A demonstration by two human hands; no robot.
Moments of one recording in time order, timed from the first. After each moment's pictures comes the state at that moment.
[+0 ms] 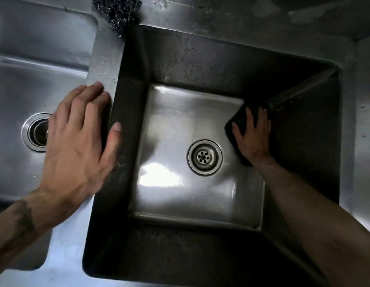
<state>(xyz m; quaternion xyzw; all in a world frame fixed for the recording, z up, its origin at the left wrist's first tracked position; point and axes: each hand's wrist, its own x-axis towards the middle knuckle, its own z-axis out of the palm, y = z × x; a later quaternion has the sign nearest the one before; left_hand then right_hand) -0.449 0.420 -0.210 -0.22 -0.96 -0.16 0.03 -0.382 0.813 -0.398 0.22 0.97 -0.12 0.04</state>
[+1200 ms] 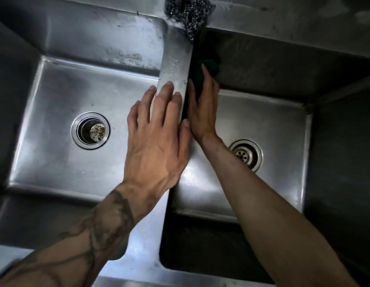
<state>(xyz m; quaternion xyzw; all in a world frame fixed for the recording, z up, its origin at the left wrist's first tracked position) -0.451 0.417 -0.207 -0.19 -0.97 -0.17 0.01 -0.507 0.543 -0.295 0.23 0.80 -0.55 -0.10</state>
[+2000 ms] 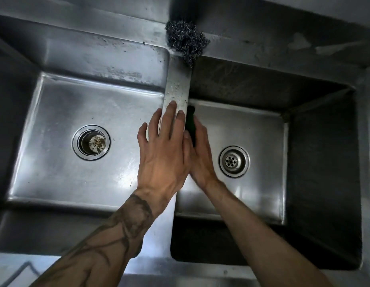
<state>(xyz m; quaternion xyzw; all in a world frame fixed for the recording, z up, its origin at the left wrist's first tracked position) -0.451 0.417 -0.203 -0.17 -0.96 -0.20 -0.04 -0.425 0.523 -0.277 0.21 0.79 -0.57 0.00</state>
